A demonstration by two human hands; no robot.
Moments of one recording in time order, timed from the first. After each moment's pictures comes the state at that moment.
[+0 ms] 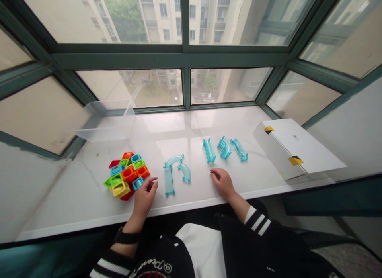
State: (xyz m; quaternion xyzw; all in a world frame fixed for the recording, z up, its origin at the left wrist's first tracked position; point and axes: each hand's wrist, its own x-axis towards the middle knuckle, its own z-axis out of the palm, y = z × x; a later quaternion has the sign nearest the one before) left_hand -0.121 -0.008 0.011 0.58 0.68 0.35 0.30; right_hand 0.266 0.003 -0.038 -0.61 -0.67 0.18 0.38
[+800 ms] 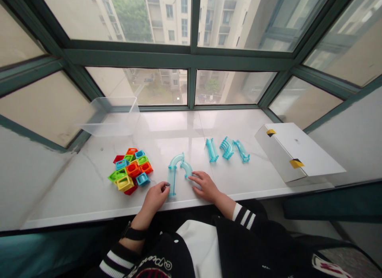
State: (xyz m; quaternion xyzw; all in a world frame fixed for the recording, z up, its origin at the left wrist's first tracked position) left_hand -0.099 -0.017 0.006 0.64 0.67 0.16 0.33; right_hand 0.194 -0.003 -0.036 -0.44 -0.83 0.20 0.28
